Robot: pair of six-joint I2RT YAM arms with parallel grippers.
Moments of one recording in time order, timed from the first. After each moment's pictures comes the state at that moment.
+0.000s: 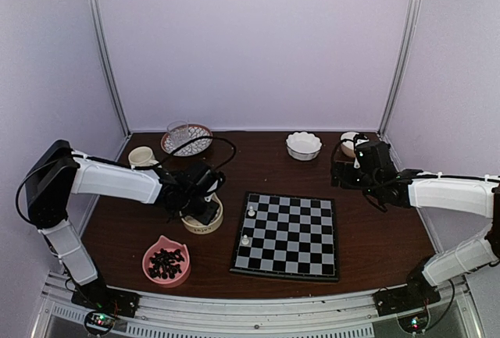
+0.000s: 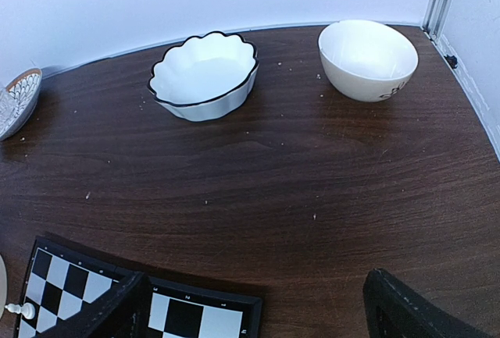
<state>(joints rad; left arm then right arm) -0.84 1.73 0.99 -0.32 -0.26 -0.21 0.54 1.29 0.70 -0.01 0.38 0.43</state>
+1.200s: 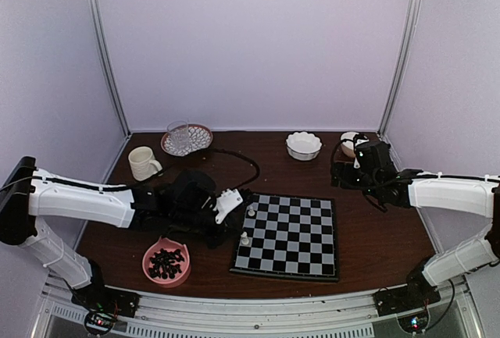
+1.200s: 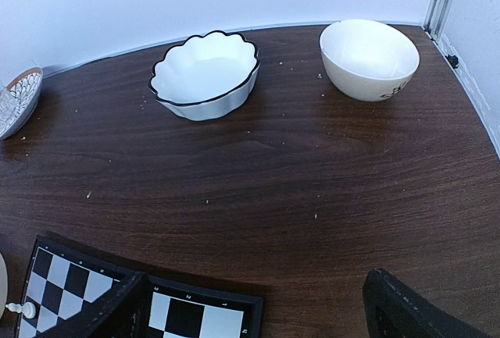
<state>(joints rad) -1.06 1.47 0.84 -0.10 0.09 0.00 0.54 1.29 0.70 -0.01 0.38 0.43</state>
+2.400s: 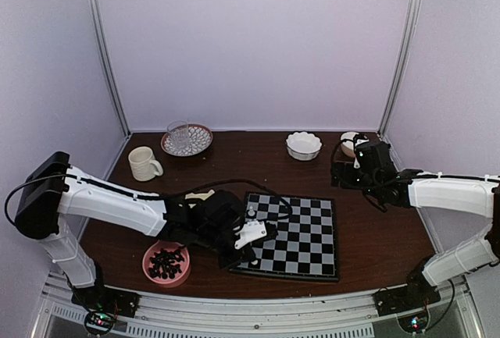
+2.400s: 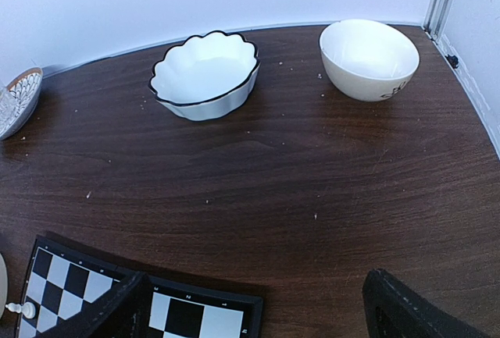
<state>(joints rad) -1.18 1.67 0.95 -0.19 0.16 0.15 0.54 1.29 0.70 -0.01 0.38 0.43</state>
